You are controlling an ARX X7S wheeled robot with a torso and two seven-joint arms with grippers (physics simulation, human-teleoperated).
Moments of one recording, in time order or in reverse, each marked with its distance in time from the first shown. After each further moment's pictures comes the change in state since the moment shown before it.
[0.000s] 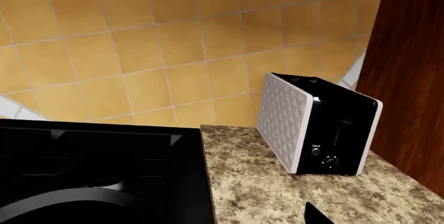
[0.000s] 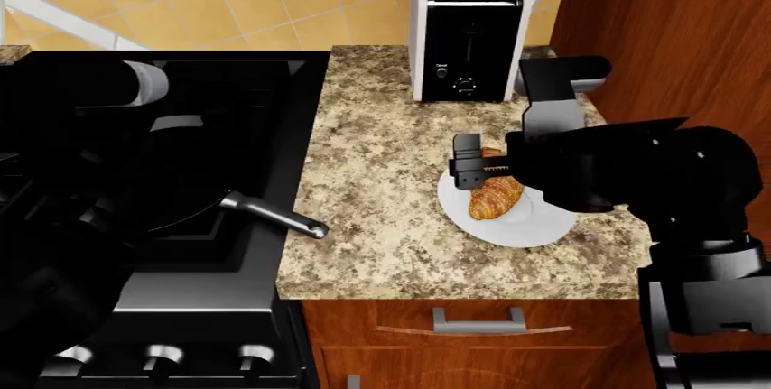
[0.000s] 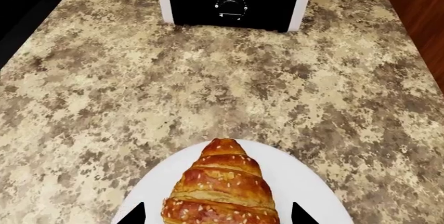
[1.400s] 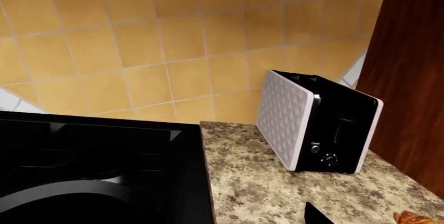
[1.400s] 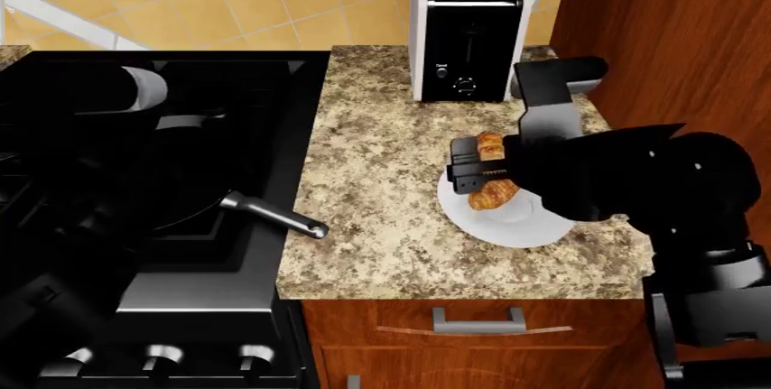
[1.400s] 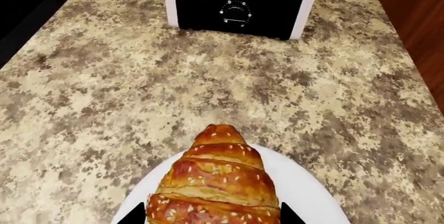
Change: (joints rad) left arm 0.023 -0.016 0.005 -0.006 -0.049 0.032 -0.039; right arm -0.019 0.026 -0.053 -0.054 0.035 -0.033 0.019
